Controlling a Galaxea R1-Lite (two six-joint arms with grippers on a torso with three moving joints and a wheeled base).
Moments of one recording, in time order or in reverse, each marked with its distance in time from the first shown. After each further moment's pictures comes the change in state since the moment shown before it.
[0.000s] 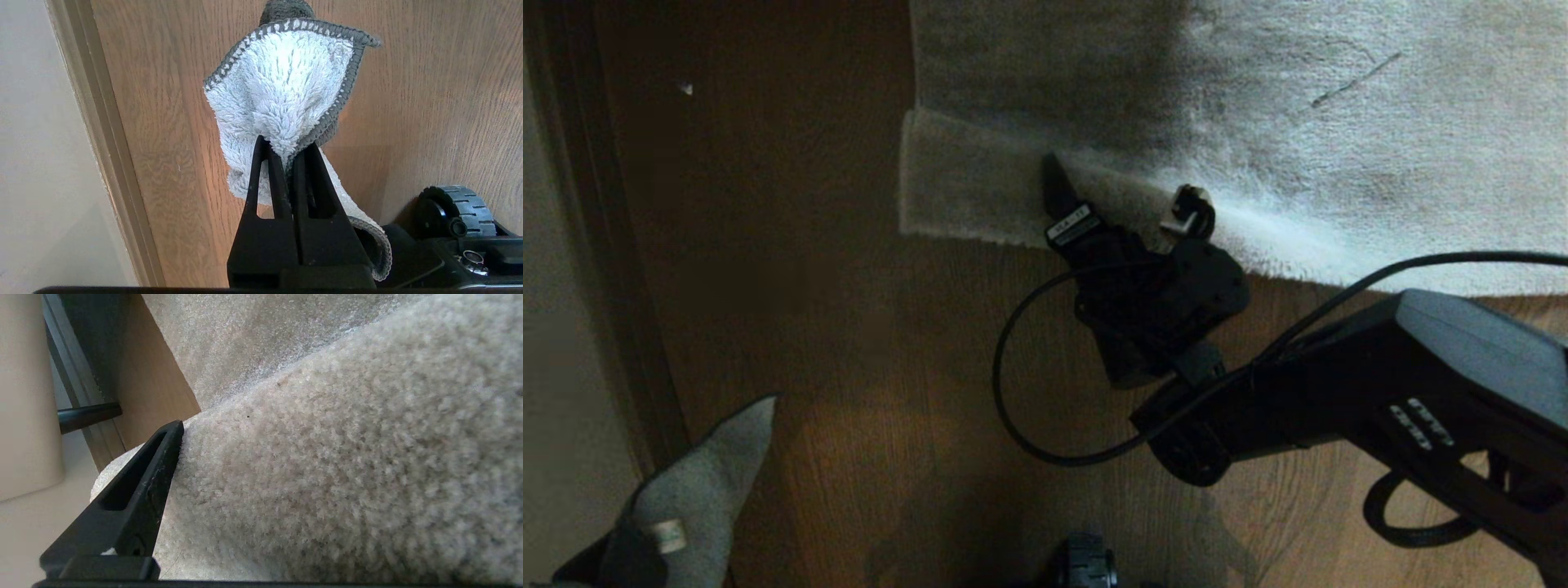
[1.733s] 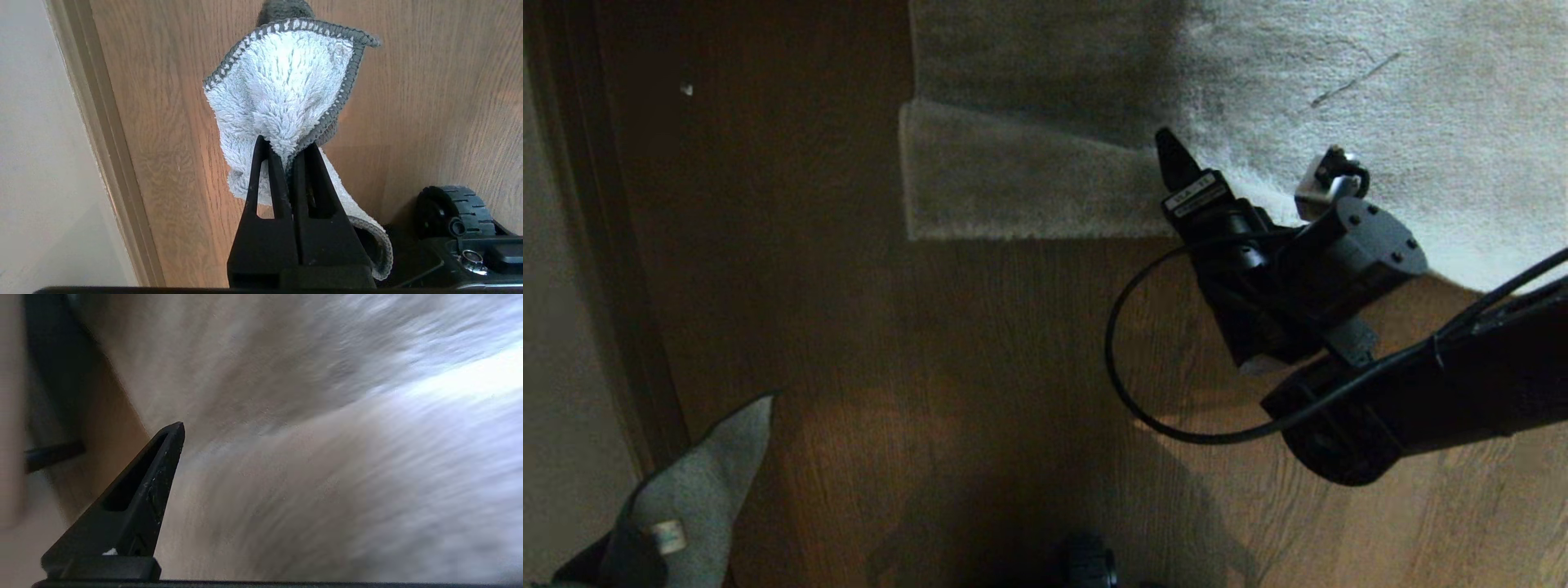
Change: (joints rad) left arm 0.000 0.000 0.000 0.000 0.000 0.000; right arm -0.135 -0.266 0.320 0.000 0.001 0.006
